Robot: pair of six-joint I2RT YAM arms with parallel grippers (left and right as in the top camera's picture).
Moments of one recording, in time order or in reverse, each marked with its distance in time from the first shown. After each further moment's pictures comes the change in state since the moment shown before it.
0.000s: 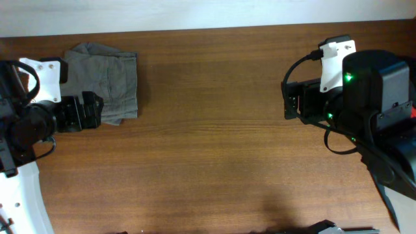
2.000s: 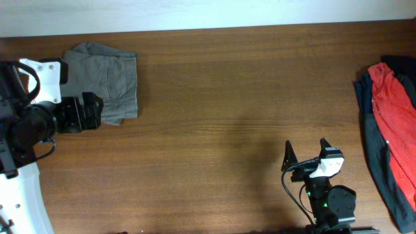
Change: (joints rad) left arm 0.000 -0.005 -0.005 0.000 -0.007 0.000; right arm -0.292 -1.248 -1.852 1.190 -0.149 0.001
